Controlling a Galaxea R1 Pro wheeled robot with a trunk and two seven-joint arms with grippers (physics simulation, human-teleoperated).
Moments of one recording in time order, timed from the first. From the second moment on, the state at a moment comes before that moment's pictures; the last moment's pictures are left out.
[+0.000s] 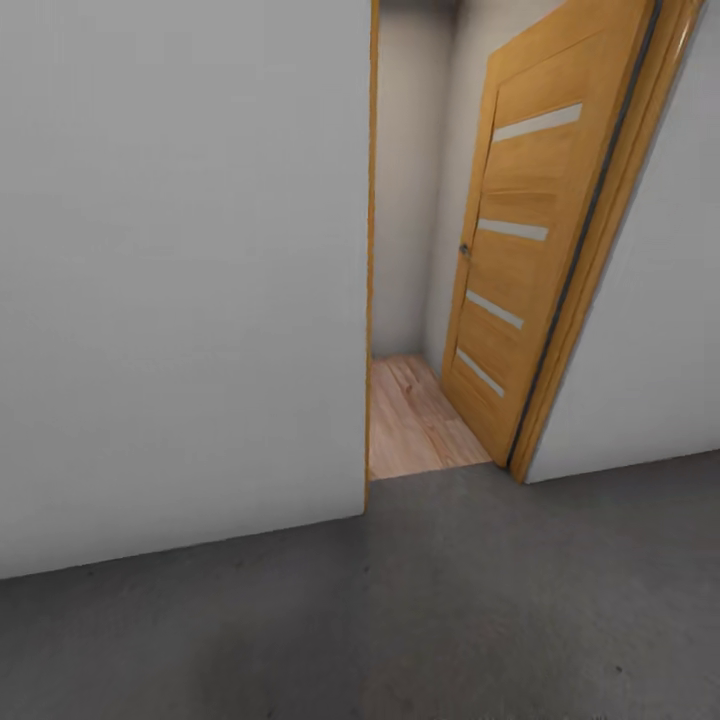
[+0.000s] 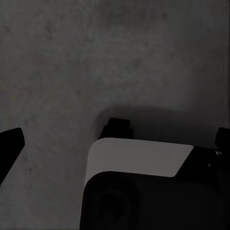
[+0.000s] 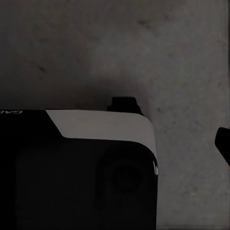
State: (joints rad) left arm -0.35 -0.06 -0.03 -0.01 0.12 0.03 0.21; right arm -0.26 0.06 0.63 0.03 -0.61 -0.07 -0.10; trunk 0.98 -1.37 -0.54
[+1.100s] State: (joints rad) left arm -0.35 -0.06 -0.02 -0.01 0.12 0.03 0.21; right arm -0.26 0.06 0.63 0.03 -0.61 -0.07 -0.10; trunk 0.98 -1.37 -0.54
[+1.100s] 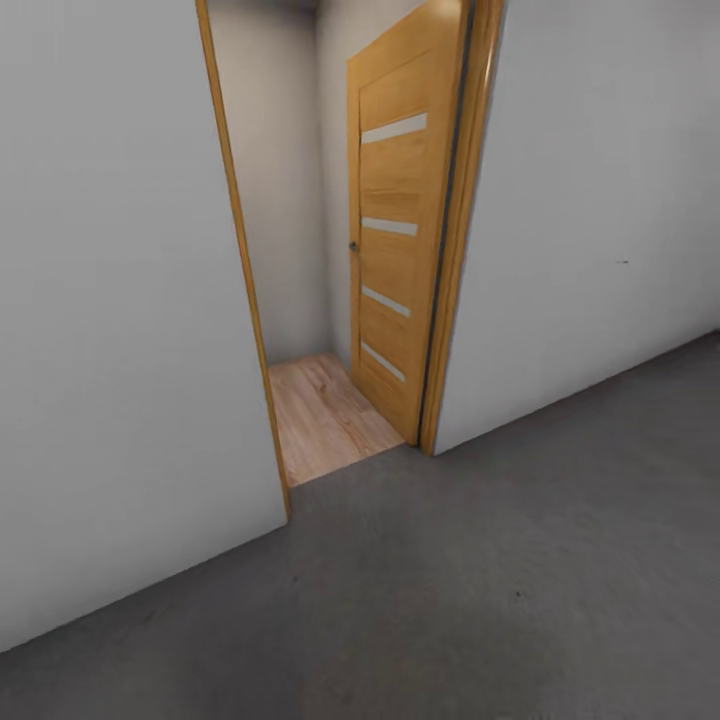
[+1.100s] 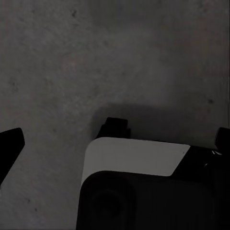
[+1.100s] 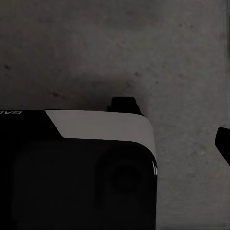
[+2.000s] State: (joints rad) left arm -0.35 -0.07 -0.03 -0.01 0.11 0.03 0.21; right arm -0.26 0.06 0.63 0.03 -0.61 -0.07 -0.10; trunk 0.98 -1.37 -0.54
